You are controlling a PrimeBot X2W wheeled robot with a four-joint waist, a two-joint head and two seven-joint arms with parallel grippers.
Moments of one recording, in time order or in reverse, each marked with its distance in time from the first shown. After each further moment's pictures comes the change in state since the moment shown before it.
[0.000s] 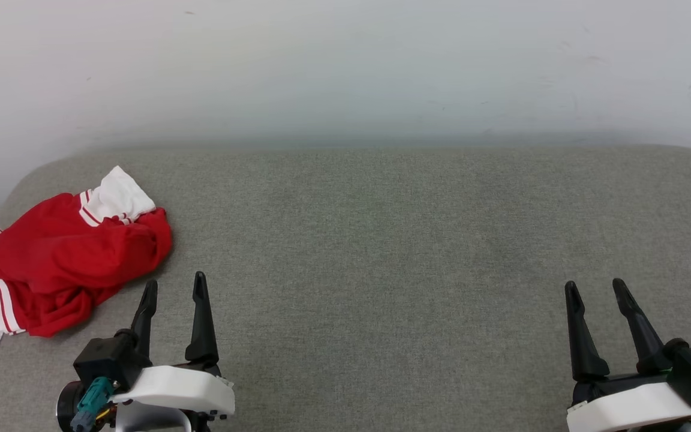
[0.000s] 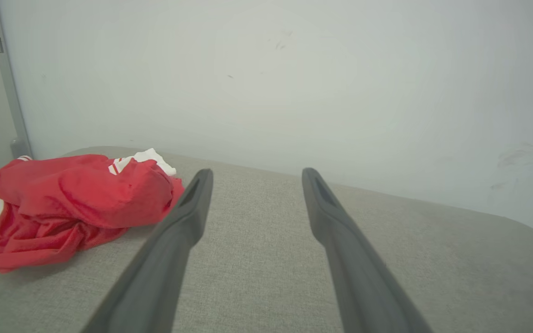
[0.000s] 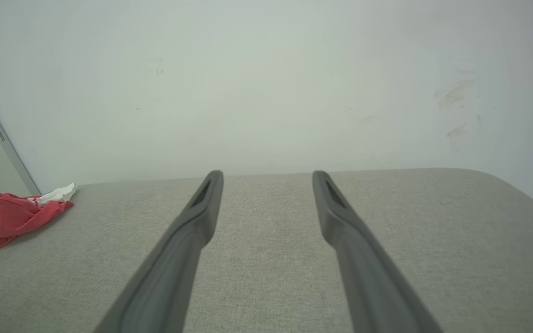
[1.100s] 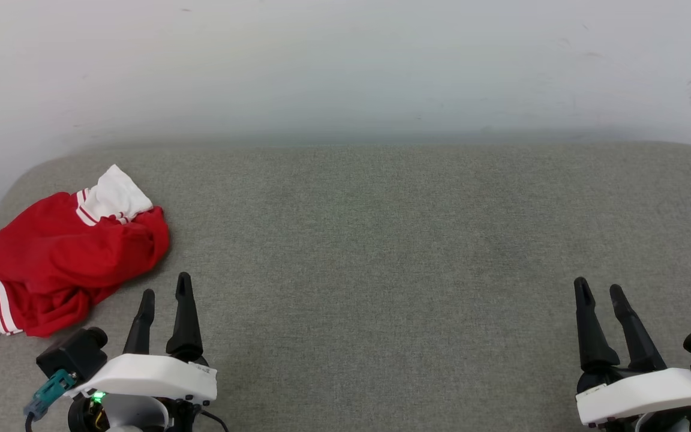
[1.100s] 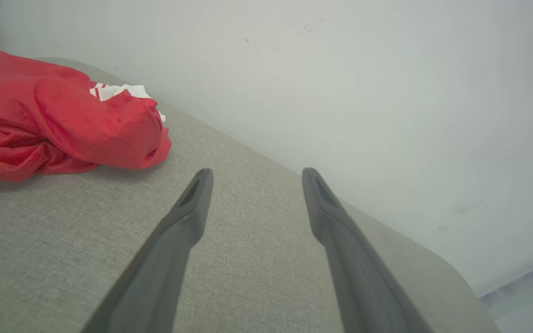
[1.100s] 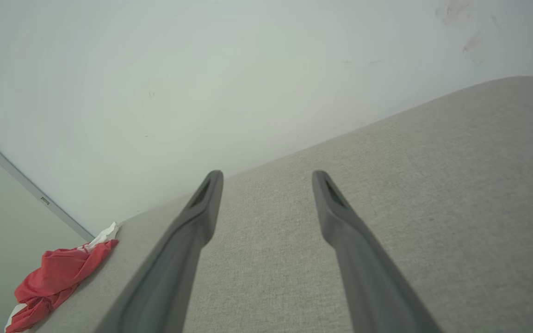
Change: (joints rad) left arm -0.031 -0.007 0.051 0.048 -0.343 -0.018 0.080; right arm -0.039 0.000 -0.014 0.071 0.348 0.000 0.081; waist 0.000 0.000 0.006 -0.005
